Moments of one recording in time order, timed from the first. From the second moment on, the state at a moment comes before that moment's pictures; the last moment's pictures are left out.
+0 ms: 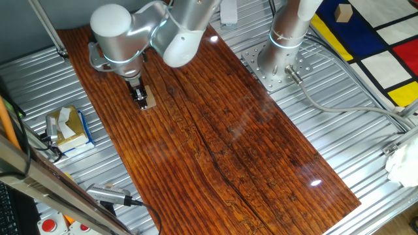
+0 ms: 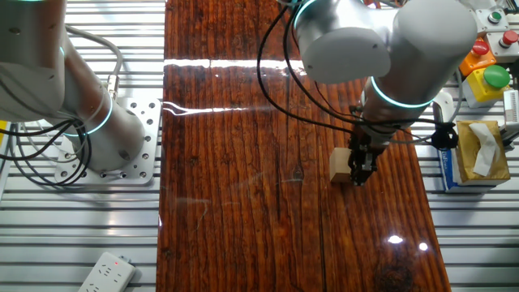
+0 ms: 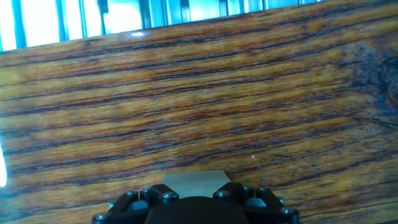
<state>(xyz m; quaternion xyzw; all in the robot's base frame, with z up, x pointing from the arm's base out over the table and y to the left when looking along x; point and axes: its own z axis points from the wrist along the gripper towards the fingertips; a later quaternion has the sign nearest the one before) 0.568 -0.072 0.032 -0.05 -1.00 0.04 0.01</state>
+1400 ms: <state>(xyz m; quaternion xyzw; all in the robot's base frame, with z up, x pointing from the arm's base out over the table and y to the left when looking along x) 0.555 -0.070 0.072 -0.03 -1.00 0.05 -0.04</state>
